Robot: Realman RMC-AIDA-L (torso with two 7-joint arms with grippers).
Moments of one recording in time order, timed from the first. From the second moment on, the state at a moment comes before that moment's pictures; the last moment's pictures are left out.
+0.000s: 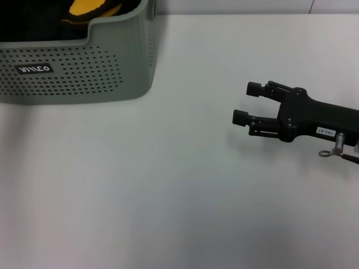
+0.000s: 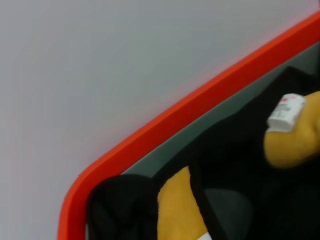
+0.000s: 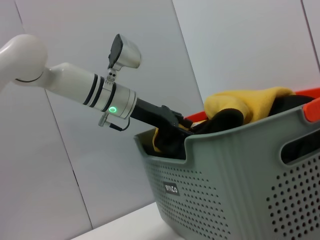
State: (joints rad) left arm -0.58 -2.00 0.96 1.26 2.84 0.91 -2.32; right arm 0.56 1.99 -1.38 -0.36 -1.12 -1.44 1.13
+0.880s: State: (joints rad) left arm -0.48 -2.08 0.95 1.51 2.83 0.93 -2.32; right arm 0.55 1.99 -1.37 -0.36 -1.11 -1.44 1.13
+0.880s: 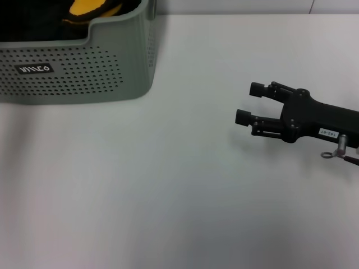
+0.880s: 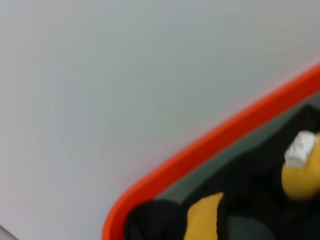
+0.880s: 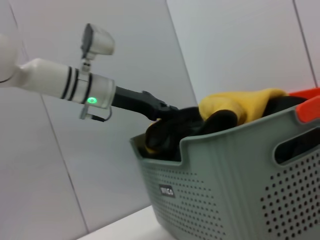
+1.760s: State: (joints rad) left arm -0.36 -2.08 0.89 2.02 2.14 1.15 -2.33; right arm 0.49 2.00 -1.21 -0.36 -1.11 -1.64 1.03
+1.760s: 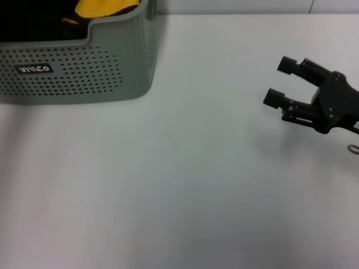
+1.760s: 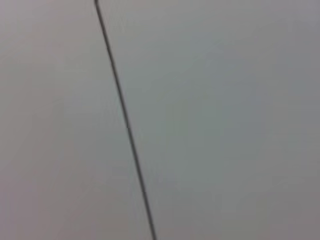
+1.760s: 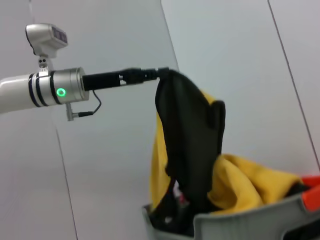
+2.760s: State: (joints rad) left arm -0.33 -2.09 0.69 1.98 1.63 1.49 -2.25; right arm 0.64 2.03 -1.44 -0.41 -0.74 -1.52 0.13
